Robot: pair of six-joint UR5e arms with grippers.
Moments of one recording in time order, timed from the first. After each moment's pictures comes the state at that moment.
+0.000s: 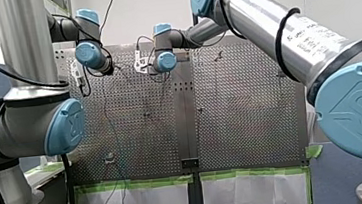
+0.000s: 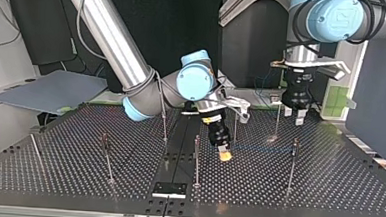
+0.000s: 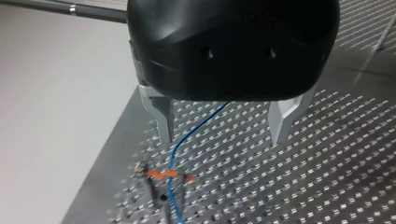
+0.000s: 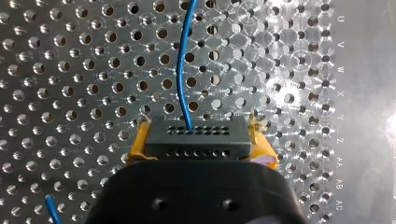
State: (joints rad) left arm 0.02 -1.38 -2.02 -2.89 -1.63 -1.78; right arm 2.46 -0.75 0.74 -0.06 1.70 1.64
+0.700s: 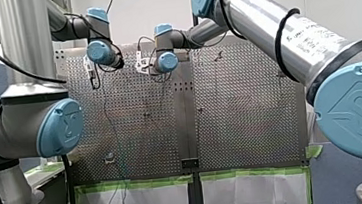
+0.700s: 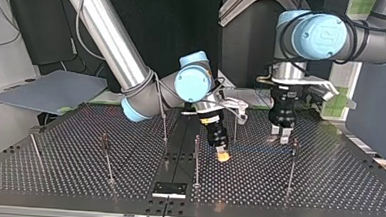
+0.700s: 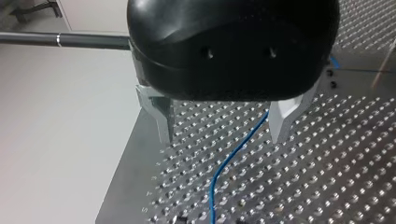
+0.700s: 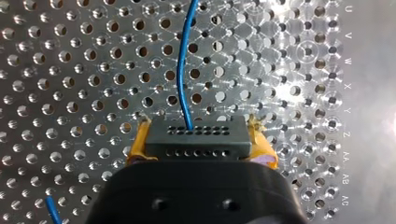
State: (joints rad) left arm -0.06 -1.48 -1.89 -2.82 -1.66 -1.70; right arm 2.45 -0.75 0.74 -0.06 1.69 1.64
